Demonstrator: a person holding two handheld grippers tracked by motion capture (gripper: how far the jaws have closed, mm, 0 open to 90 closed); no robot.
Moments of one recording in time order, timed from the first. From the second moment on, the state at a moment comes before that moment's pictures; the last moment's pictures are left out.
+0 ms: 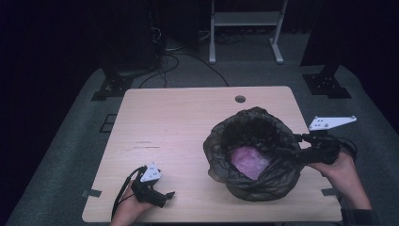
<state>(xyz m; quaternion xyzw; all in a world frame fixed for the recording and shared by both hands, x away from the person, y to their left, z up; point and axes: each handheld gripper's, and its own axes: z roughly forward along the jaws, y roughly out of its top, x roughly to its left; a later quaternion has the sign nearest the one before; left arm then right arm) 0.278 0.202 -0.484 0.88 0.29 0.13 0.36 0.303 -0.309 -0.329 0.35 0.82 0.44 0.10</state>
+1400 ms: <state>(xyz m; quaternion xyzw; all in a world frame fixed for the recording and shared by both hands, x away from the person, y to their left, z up) 0.278 0.202 -0.484 0.88 0.28 0.13 0.37 0.279 -0.264 -0.327 0.30 0.82 0.47 0.08</state>
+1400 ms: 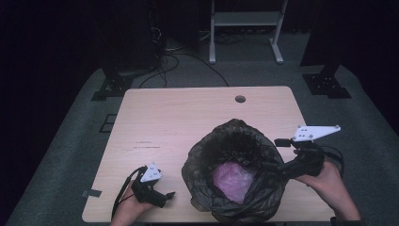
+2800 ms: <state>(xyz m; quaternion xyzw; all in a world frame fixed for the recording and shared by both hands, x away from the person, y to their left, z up) 0.272 0.197 -0.445 0.87 0.26 0.07 0.41 0.268 -0.322 -0.314 0.32 0.78 0.52 0.12</state>
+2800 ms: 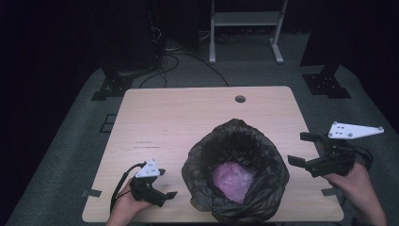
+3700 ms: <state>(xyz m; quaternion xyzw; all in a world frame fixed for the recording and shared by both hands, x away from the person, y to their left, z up) 0.257 0.194 -0.373 0.85 0.20 0.02 0.48 0.270 -0.322 -0.316 0.32 0.79 0.52 0.12</state>
